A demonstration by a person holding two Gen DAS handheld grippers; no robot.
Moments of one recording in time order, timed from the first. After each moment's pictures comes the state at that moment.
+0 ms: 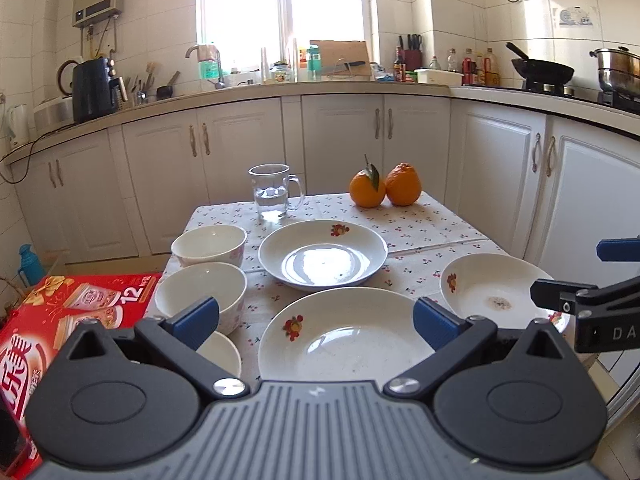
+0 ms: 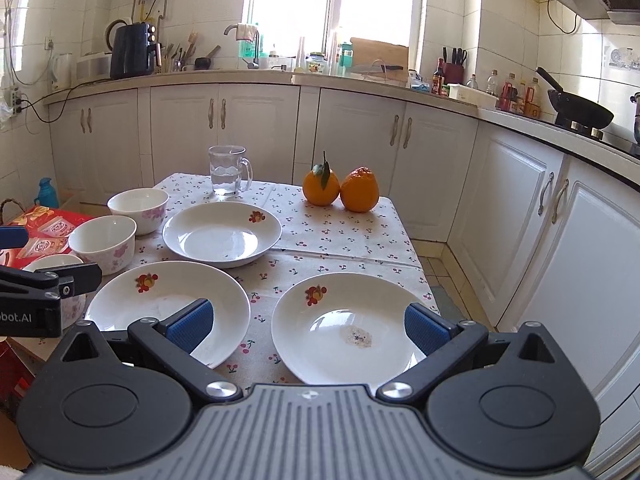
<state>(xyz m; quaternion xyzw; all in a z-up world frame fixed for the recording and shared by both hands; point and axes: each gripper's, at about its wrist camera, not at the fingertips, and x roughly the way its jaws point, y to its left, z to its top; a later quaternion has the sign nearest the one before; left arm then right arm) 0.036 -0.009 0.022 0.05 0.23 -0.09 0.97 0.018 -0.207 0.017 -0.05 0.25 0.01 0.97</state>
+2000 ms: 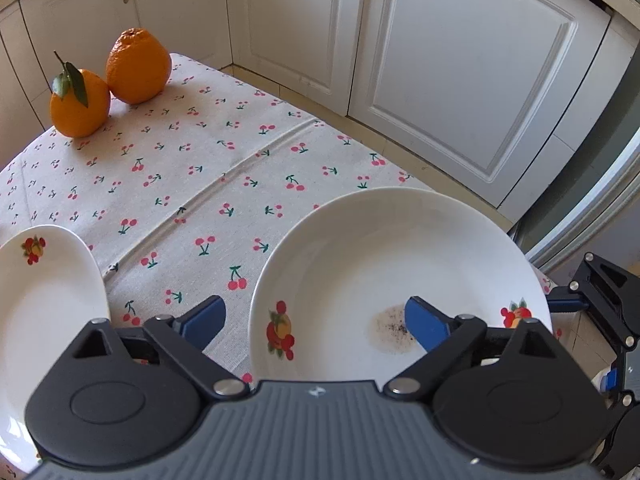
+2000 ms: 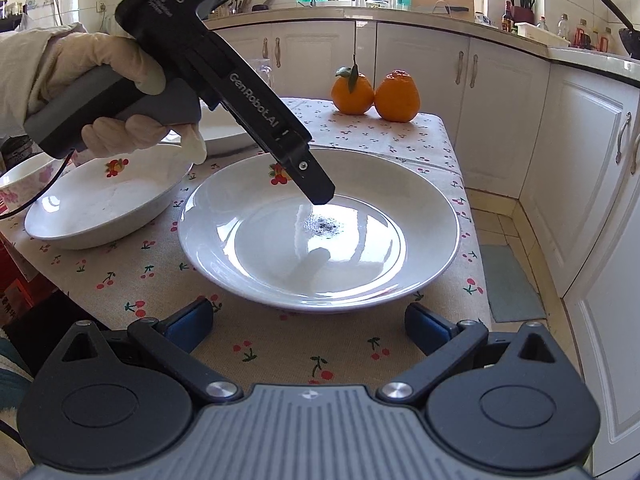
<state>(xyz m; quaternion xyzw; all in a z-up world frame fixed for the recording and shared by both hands) 0.247 -0.203 -0.052 0.20 0.46 -0.38 0.78 0.066 -0.308 -0.098 -0.05 0.33 0.14 0.93</state>
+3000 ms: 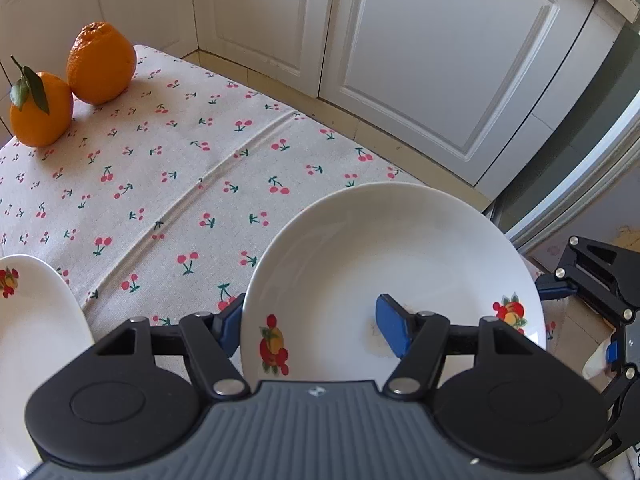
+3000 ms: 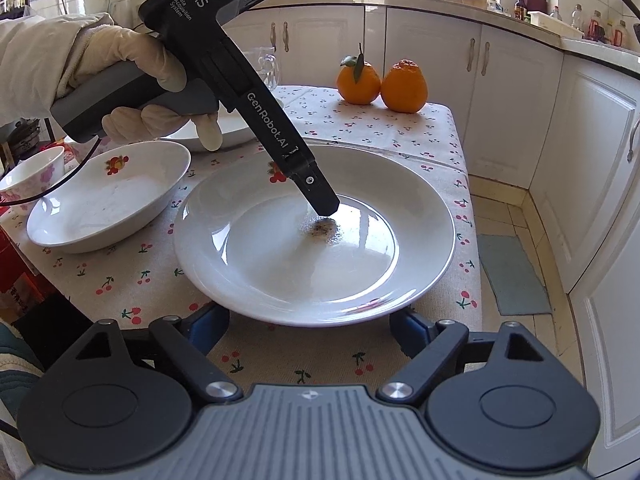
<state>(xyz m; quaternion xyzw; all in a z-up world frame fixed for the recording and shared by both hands) 0.267 -0.212 -0.053 0.21 0.48 -0.42 0.74 0.085 -0.313 -0.090 -0.05 0.36 0.16 0.92</state>
